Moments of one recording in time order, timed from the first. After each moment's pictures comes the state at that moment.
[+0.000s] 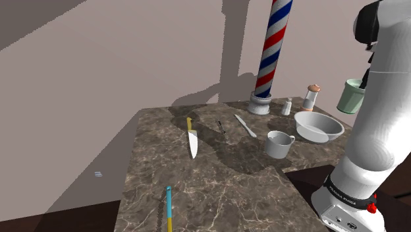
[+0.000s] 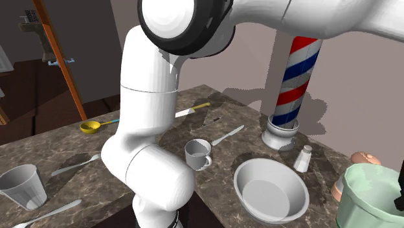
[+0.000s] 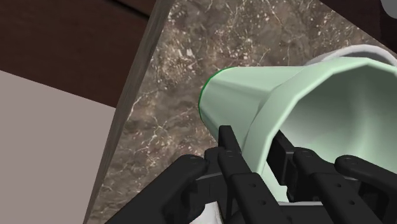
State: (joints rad) arm -0.17 0.26 -1.33 -1.76 0.30 1.62 -1.48
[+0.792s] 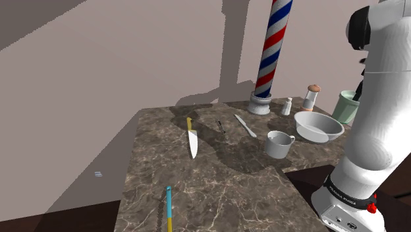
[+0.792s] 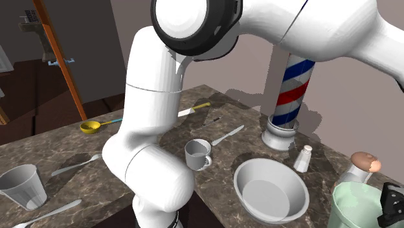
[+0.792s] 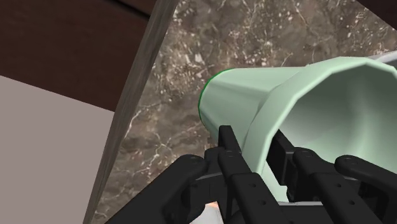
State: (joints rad) arm -0.20 0.32 -1.28 -1.89 0.36 1.76 -1.53
